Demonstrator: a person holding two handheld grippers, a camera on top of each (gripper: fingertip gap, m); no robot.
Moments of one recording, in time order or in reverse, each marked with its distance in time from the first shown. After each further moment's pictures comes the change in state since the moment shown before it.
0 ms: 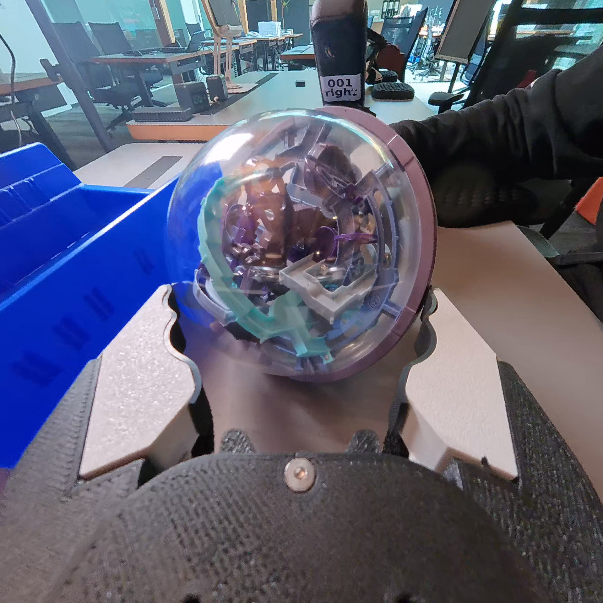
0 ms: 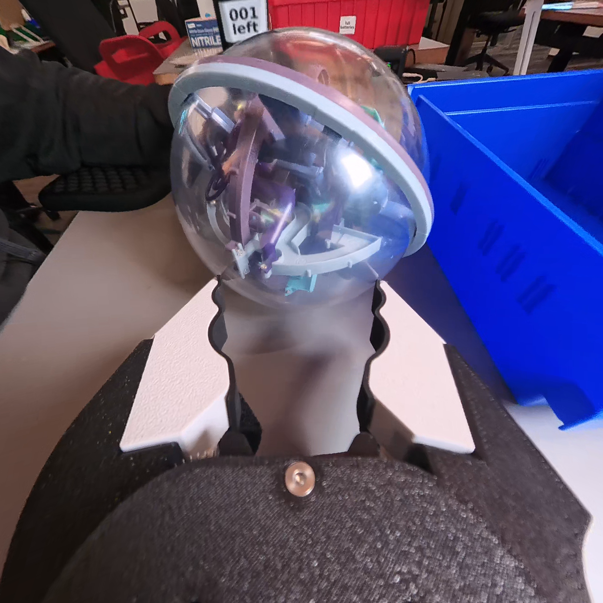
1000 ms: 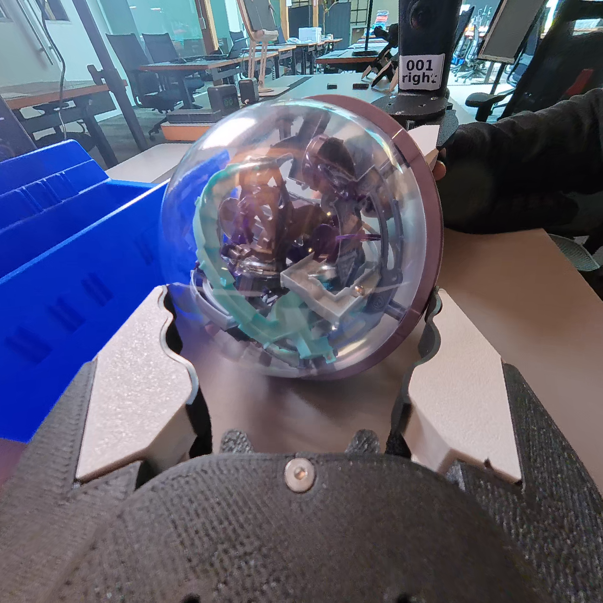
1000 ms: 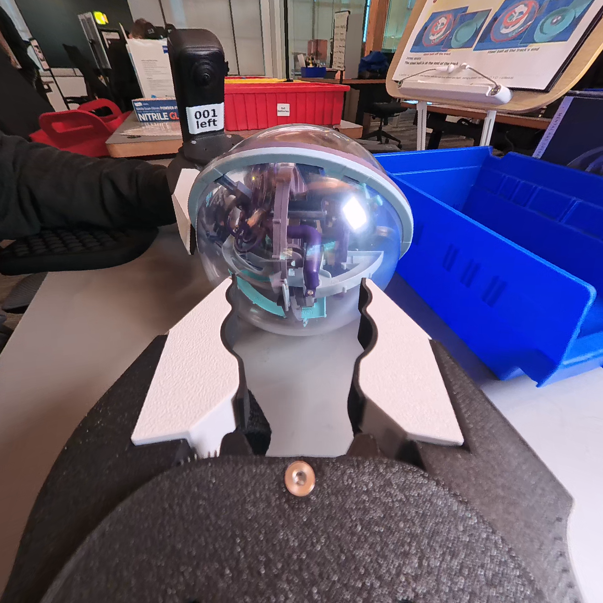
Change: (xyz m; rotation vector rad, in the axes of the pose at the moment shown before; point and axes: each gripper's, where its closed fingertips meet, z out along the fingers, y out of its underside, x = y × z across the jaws) left arm 0.008 0.004 0.004 0.010 -0.114 -0.001; right arm -0.019 -0.026 -0.016 0.172 0.232 0.007
